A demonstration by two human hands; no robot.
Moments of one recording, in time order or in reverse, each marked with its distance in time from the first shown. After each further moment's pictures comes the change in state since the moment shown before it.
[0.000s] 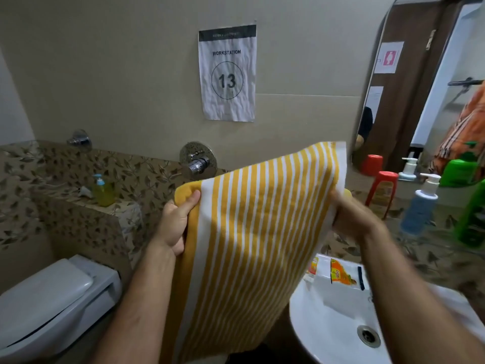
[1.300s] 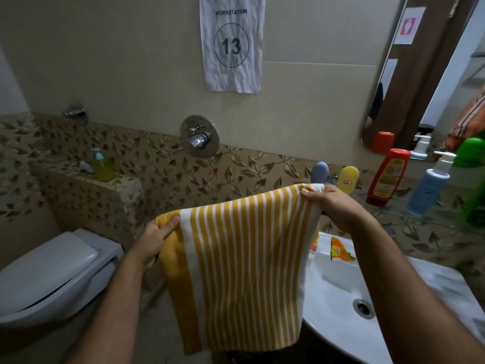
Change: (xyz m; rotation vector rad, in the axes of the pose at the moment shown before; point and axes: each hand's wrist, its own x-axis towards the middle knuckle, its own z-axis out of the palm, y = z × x) left_hand -0.018 -0.056 -0.088 0.276 0.081 -0.211; right_hand -0.001 0.027 0.040 -0.437 0.133 0.121
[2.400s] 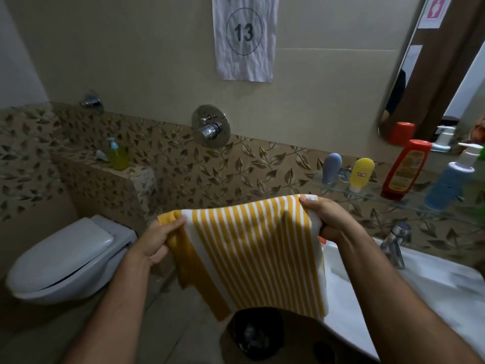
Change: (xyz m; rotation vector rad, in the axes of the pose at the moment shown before) left_hand -0.001 -0.021 -0.016 -0.219 -0.051 -0.112; right_hand 0.012 0.038 0.037 0.381 0.027 0.211
